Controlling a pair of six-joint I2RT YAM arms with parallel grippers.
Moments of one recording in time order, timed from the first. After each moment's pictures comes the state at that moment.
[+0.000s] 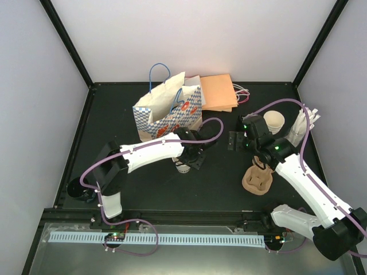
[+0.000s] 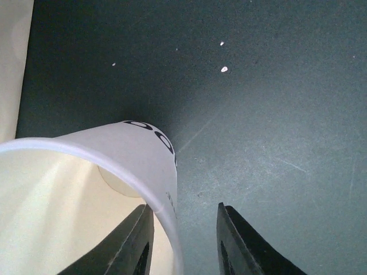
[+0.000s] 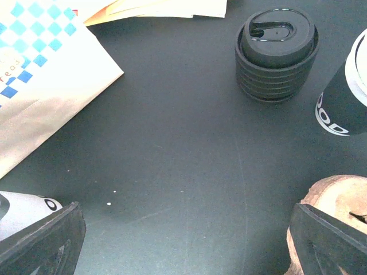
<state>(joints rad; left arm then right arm) -1.00 1.84 1.48 -1.03 -0.14 -0.51 0.51 1.05 0.98 -0.79 0.18 0.45</state>
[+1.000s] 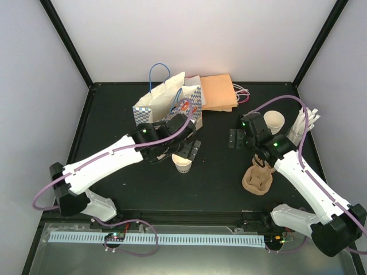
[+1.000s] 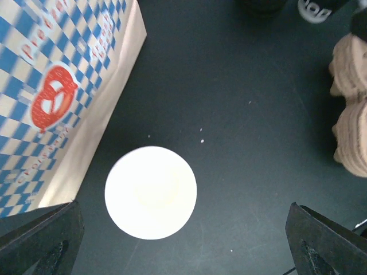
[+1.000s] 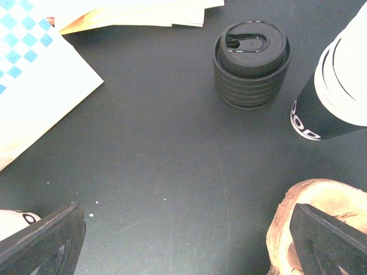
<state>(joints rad) -1.00 1.45 1.49 -1.02 -0.22 -0.53 0.51 1.08 1.02 -0.81 0.25 0.45</state>
